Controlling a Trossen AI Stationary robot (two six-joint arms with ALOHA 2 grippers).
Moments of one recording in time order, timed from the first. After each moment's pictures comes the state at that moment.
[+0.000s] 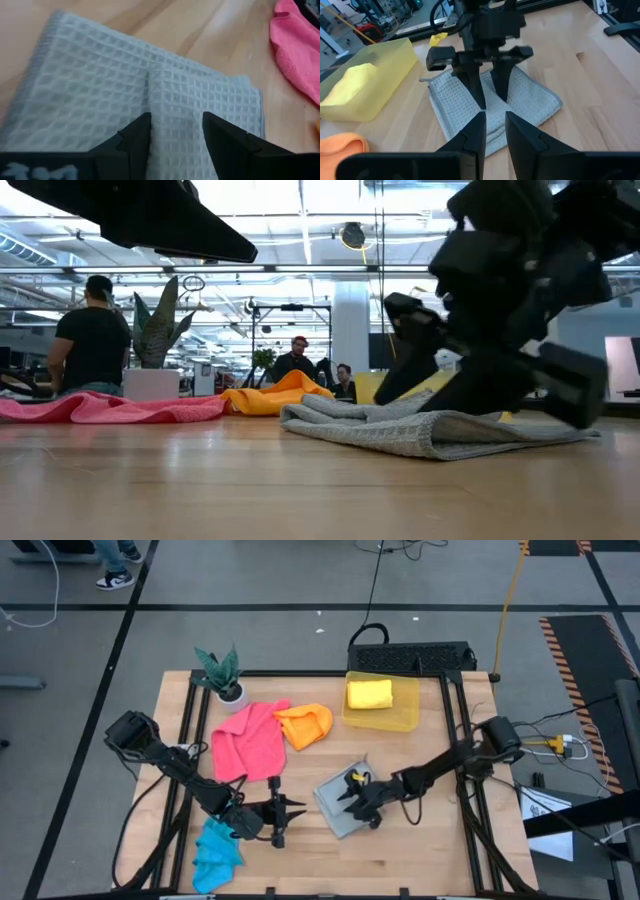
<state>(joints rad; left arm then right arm) -0.61 1.60 0.76 0.32 -0.70 -0.10 0.33 1.80 0.64 0.50 0.13 -0.49</state>
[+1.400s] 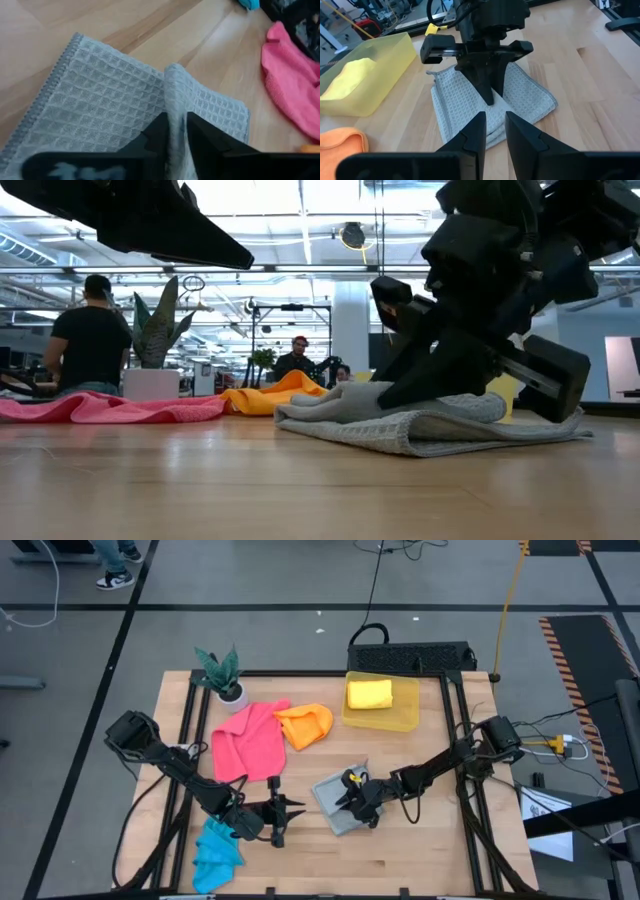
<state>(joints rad) -0.61 1.60 0.76 0.29 -0.70 -0.12 0.31 1.80 0.66 0.53 0.10 -0.59</state>
